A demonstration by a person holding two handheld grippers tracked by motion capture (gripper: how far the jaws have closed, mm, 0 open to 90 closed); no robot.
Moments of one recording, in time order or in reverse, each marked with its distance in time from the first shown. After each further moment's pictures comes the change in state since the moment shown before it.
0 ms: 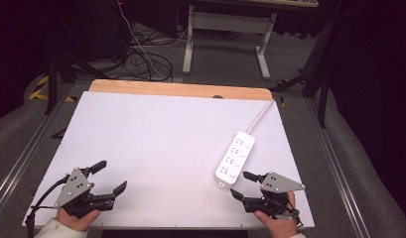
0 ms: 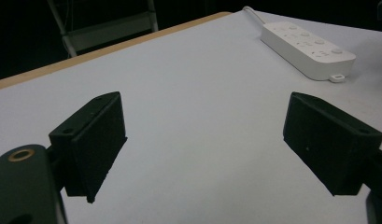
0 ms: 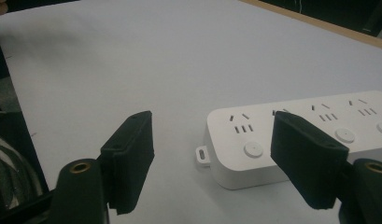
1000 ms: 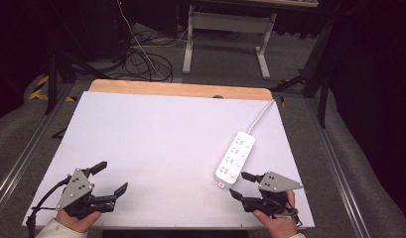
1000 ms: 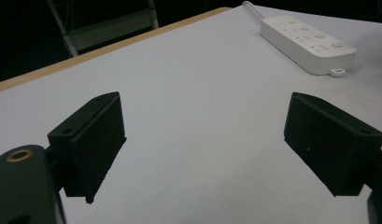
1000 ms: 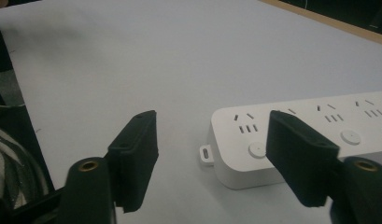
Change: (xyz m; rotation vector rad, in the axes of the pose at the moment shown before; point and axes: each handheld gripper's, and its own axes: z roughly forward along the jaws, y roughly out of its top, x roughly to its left) left arm -0.004 0.002 0.000 0.019 0.004 0.022; right arm 0.001 0.005 0.001 0.026 0.015 -0.009
